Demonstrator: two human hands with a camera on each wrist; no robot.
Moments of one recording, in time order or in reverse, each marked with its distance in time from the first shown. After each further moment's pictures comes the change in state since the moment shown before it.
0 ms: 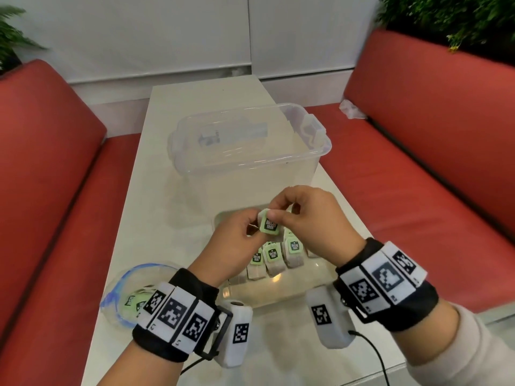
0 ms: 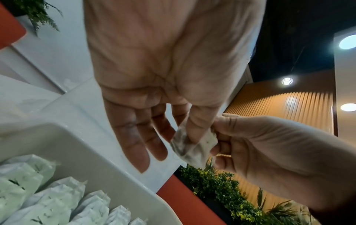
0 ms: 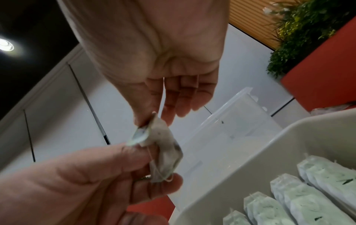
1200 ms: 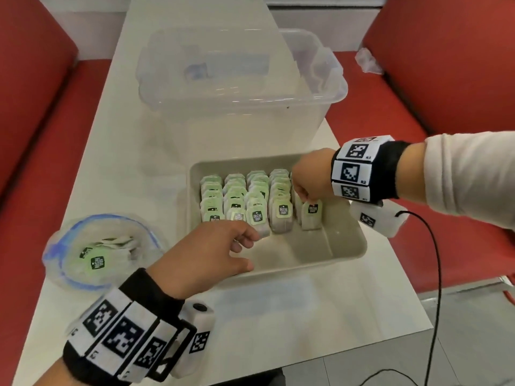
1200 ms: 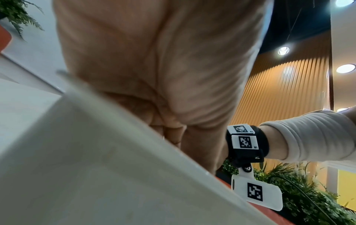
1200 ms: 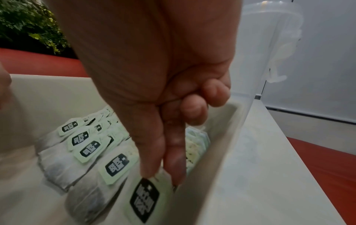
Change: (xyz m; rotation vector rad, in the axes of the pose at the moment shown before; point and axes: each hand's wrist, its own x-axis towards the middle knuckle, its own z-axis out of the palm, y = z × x) left_hand -0.024 -0.050 0.022 0.320 -0.298 -0.234; right_hand 0.084 0.082 0.012 -1.226 -1.037 -0.096
